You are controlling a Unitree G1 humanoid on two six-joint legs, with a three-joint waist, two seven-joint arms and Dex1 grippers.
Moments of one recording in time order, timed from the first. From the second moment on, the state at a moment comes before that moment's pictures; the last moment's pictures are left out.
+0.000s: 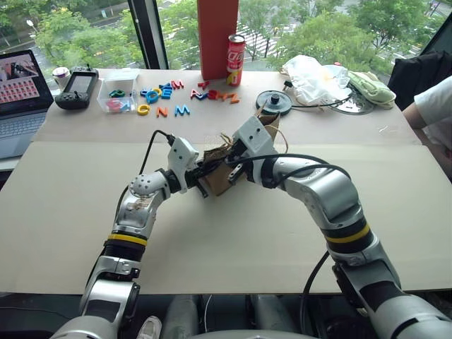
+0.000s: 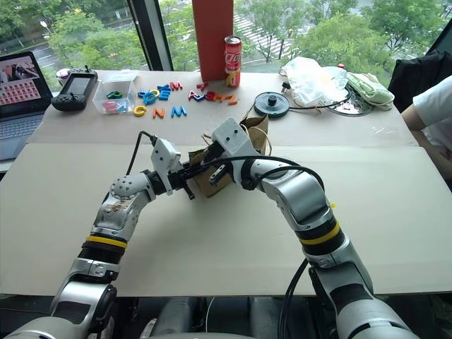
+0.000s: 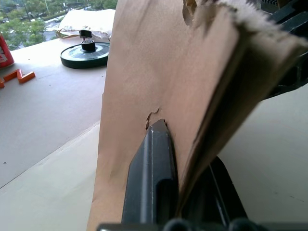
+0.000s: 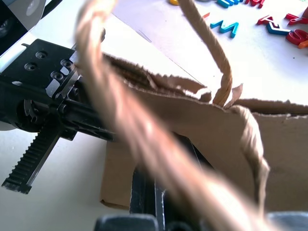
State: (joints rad) left arm -0.54 0.33 -0.07 0.25 -0.23 0.13 -0.82; right arm -0.75 -0.33 0.30 -0.25 0.28 1.02 0.41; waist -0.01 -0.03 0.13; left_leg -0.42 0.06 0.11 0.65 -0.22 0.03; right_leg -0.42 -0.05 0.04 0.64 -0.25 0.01
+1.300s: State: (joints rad) left arm -0.57 0.40 -0.01 0.30 -0.28 0.11 -0.91; right arm -0.48 -0.81 -0.23 -0.36 0.60 0.85 0.91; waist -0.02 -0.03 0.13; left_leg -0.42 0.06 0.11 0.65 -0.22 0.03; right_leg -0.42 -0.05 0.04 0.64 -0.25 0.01
